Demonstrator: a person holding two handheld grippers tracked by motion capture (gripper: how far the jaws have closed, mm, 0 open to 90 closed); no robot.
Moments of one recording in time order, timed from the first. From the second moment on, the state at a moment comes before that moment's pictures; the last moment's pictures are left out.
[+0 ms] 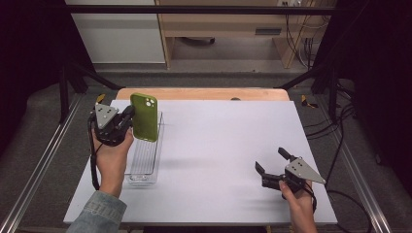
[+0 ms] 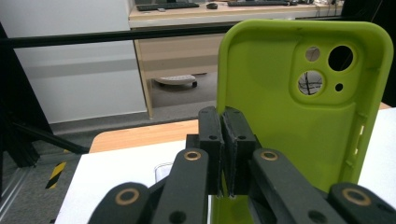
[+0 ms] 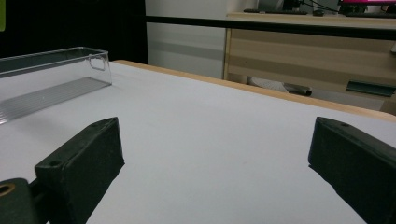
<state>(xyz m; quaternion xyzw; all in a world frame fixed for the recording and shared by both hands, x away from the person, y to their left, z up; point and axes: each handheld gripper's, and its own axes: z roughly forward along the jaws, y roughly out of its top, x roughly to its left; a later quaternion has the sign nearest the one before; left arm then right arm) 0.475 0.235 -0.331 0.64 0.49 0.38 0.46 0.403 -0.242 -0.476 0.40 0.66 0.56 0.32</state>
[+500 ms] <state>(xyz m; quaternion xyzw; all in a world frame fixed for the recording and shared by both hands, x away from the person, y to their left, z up) 0.483 0.242 -0.342 0.64 0.49 0.39 0.44 0.401 -0.238 -0.481 0.39 0.66 0.56 0.31</state>
